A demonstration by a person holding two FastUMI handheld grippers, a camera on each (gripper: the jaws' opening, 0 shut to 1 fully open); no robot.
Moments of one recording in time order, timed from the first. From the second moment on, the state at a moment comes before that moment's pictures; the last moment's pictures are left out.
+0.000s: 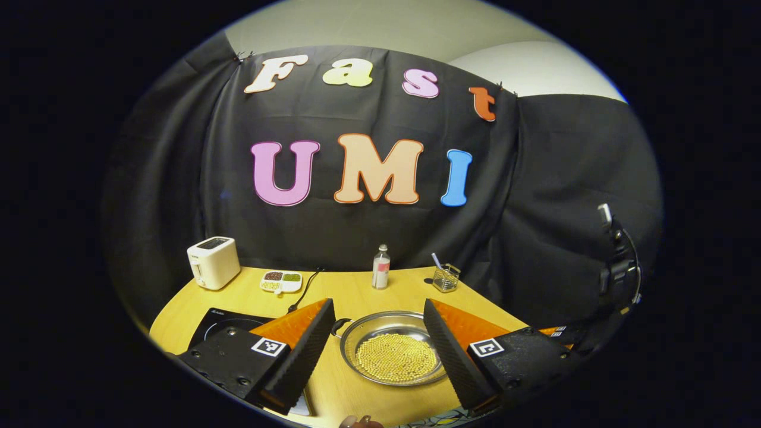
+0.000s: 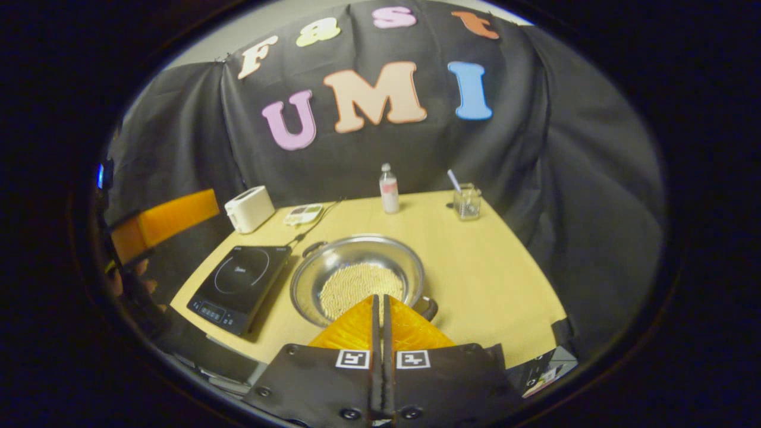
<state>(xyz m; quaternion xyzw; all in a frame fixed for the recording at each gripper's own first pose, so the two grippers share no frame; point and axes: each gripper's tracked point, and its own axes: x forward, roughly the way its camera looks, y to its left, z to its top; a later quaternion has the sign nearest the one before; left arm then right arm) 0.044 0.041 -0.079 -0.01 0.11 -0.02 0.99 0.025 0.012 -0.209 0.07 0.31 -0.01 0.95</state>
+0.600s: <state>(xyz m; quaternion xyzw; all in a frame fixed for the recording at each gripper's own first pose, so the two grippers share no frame) 0.077 0.069 -0.092 -0.02 0.12 0.11 0.99 0.027 -0.002 -0.331 0.07 0.45 0.09 0.89</state>
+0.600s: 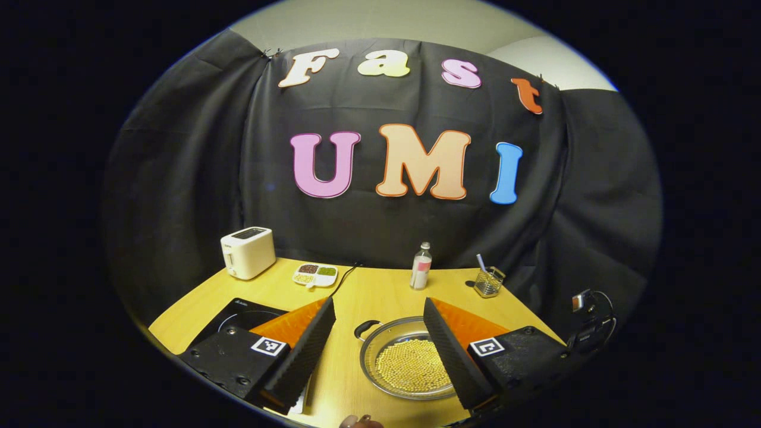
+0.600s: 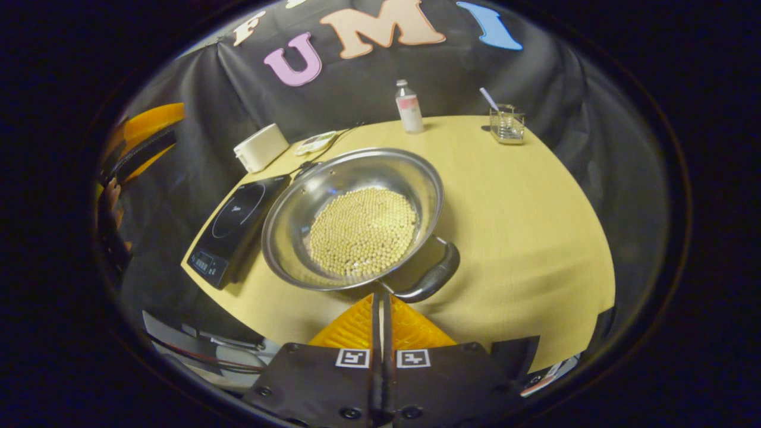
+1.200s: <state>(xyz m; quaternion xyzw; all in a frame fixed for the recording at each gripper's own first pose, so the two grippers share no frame) 0.066 0.074 -0.098 -0.01 0.14 0.17 0.98 0.046 -0.025 -0.346 0.05 0.47 0.12 0.87</state>
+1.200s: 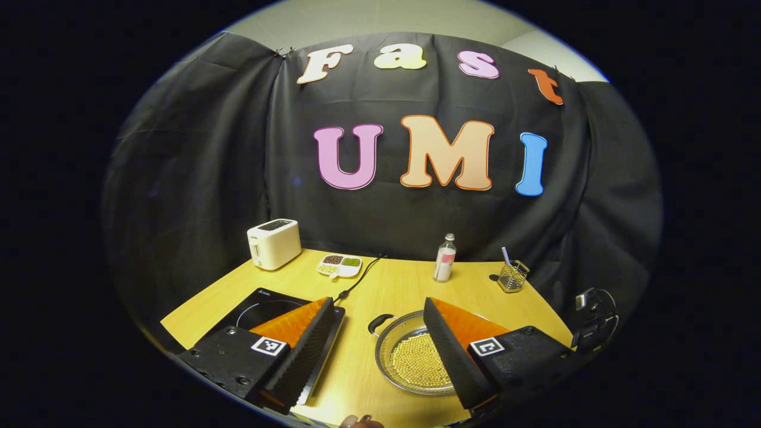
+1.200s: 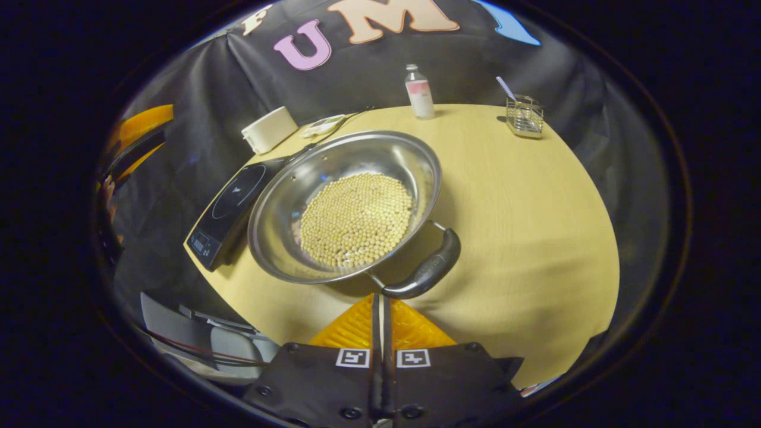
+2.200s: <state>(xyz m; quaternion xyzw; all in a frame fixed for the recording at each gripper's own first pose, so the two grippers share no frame) 0.056 0.093 -0.104 -0.03 0.15 0.21 0.96 0.114 -0.069 -0.349 0.02 0.45 0.10 0.89</state>
